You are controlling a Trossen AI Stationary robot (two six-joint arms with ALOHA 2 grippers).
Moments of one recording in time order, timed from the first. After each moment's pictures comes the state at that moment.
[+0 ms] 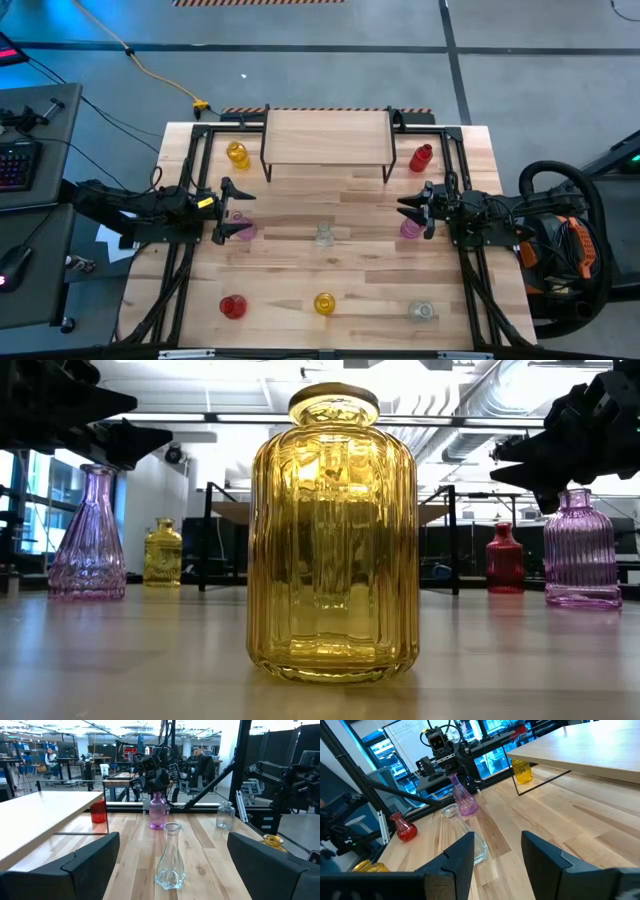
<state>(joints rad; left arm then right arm) -0.16 0.14 0.01 0.18 -0.14 0.00 0.14 0.16 0.01 0.08 0.28 0.41</state>
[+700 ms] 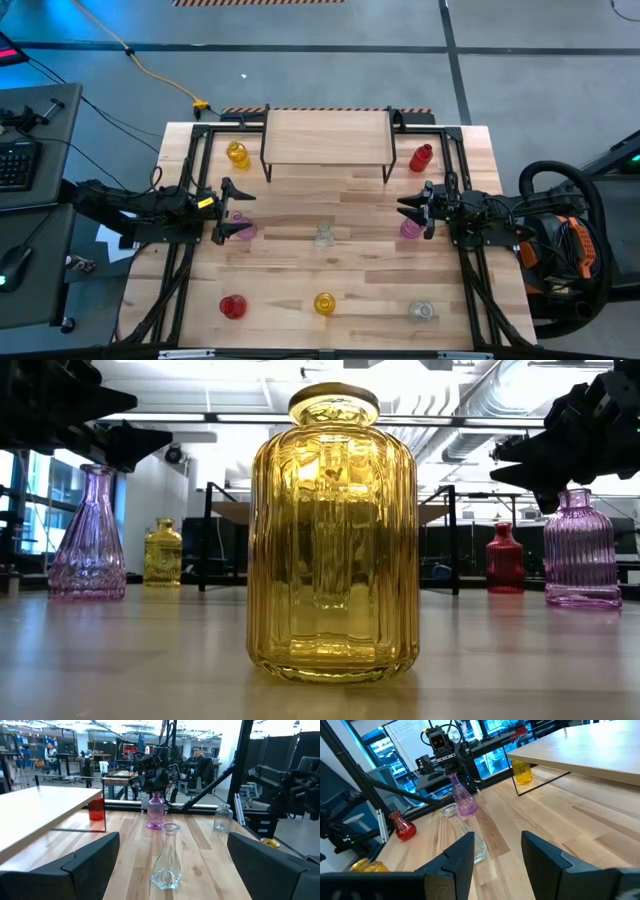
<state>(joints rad) -0.16 0.14 0.01 0.18 -0.14 -0.04 0.14 0.16 0.01 0.08 0.28 0.39</state>
